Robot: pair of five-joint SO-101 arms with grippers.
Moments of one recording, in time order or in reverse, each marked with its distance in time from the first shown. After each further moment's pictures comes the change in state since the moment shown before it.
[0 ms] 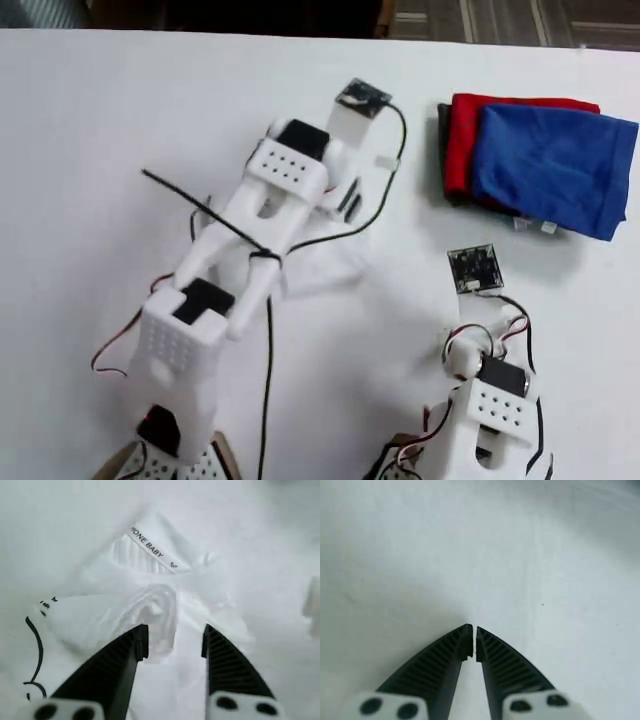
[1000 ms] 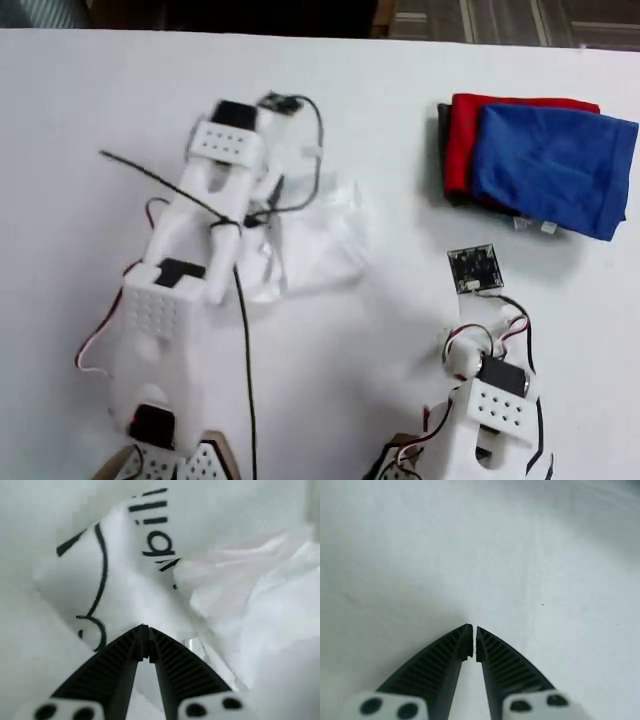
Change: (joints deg) left arm -13.4 9.1 -0.7 11.6 -4.0; right arm 0.0 0.0 0.0 0.0 0.0
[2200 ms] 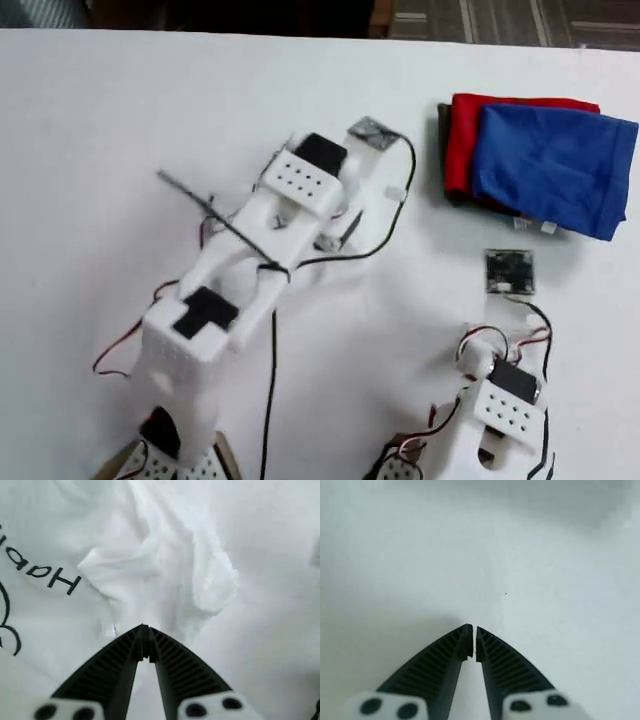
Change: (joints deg) left arm 17.1 -14.2 8.6 -2.3 5.7; right arm 7.6 0.0 0.0 -3.0 -7.5
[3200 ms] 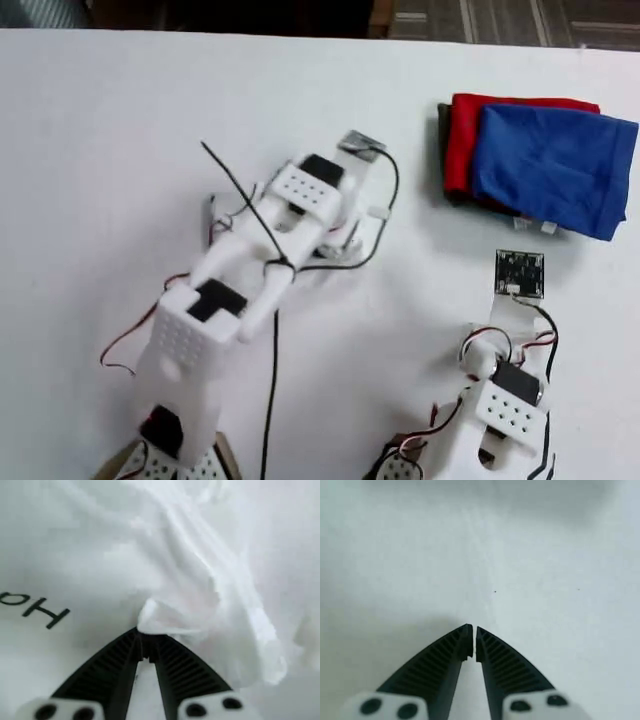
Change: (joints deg) left arm 0.3 7.0 7.4 -12.6 5.0; right arm 0.7 0.0 0.0 -0.2 -1.1
